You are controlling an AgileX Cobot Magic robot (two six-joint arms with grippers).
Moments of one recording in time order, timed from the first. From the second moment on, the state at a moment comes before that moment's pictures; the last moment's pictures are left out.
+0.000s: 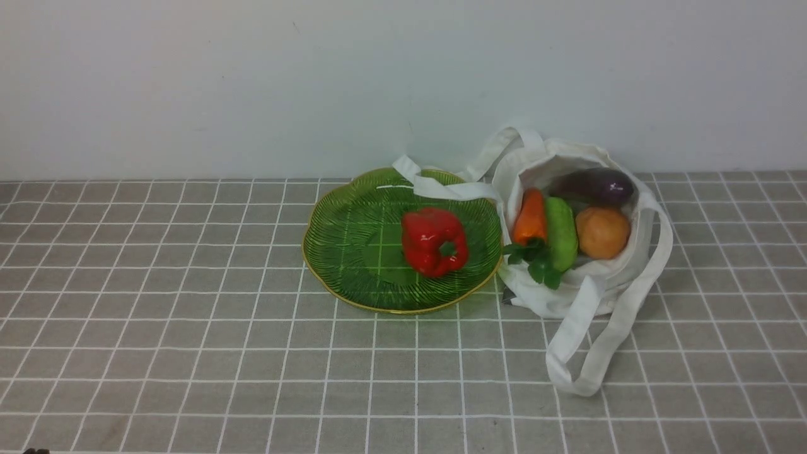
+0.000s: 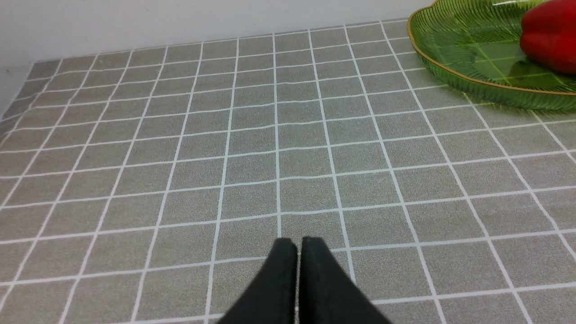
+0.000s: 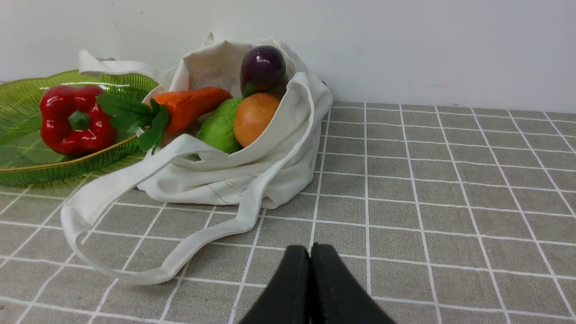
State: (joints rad) right arm 0.09 -0.01 0.02 -0.03 0.36 0.03; left arm -0.08 -0.01 0.03 0.08 0.38 -0.03
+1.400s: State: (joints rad) right arm 0.12 1.37 -0.88 0.19 0.58 0.05; left arm -0.08 -0.01 0.03 0.08 0.38 -0.03
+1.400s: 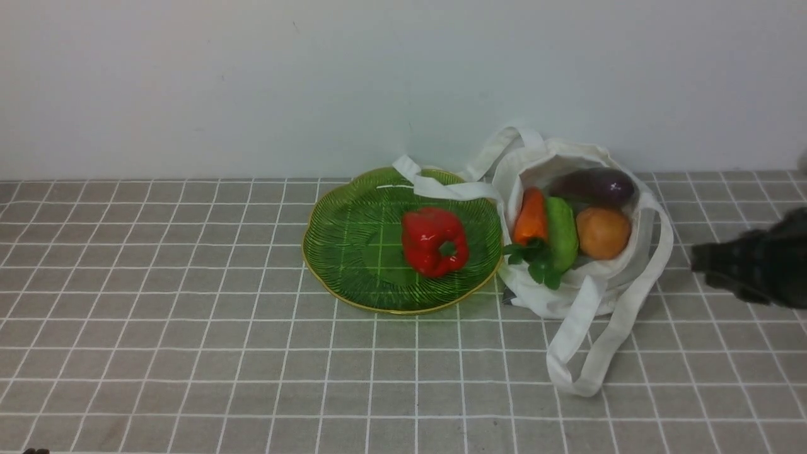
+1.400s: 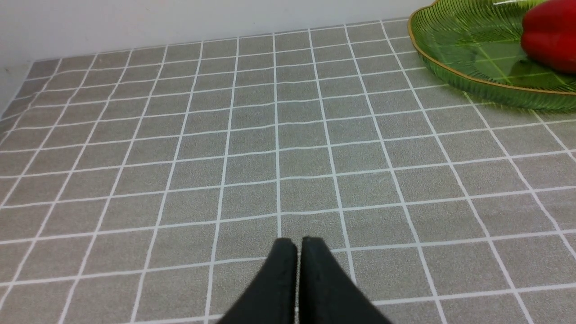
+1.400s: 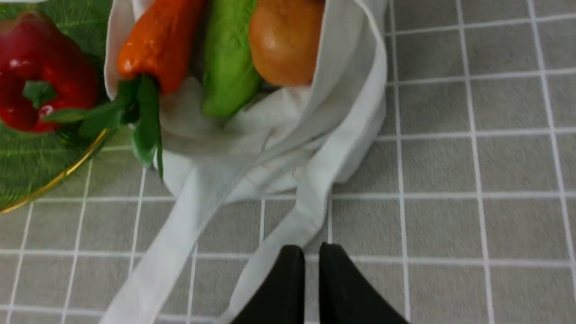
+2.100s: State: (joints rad) right arm 0.13 2.04 -1.57 0.16 0.69 0.01; left arm -0.08 -0.01 0.03 0.08 0.38 -0.03
